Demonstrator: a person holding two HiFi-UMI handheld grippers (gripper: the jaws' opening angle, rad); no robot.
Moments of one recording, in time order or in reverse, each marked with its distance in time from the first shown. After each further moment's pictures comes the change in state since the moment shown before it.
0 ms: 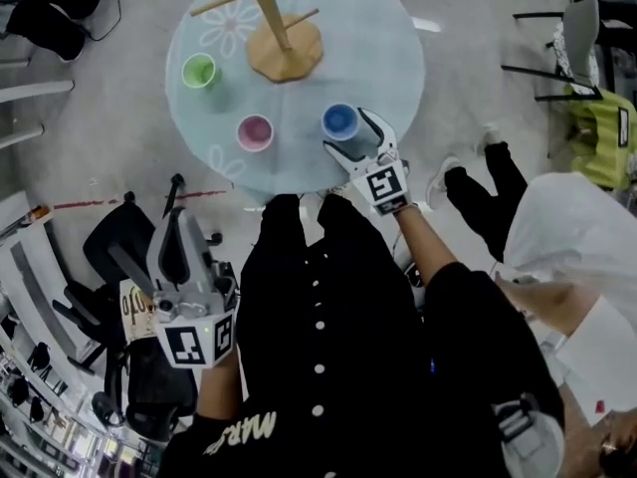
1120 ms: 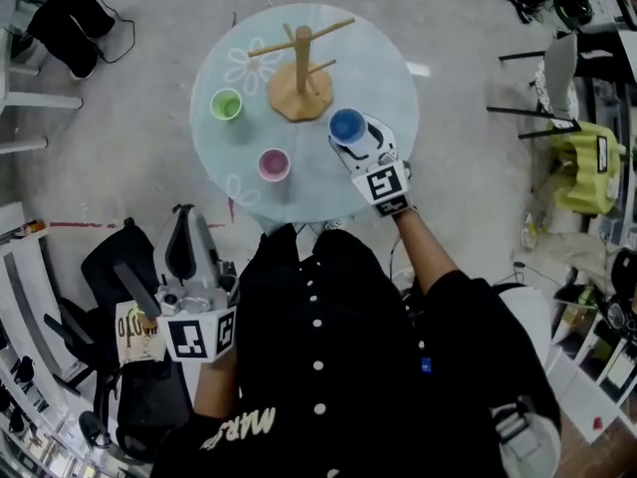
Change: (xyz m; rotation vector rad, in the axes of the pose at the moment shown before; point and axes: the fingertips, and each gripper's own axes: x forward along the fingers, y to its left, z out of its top) left arm 0.001 0.040 0.055 -0.017 -0.124 0.002; right arm 0.015 -0.028 0.113 -0.127 -0.011 -0.061
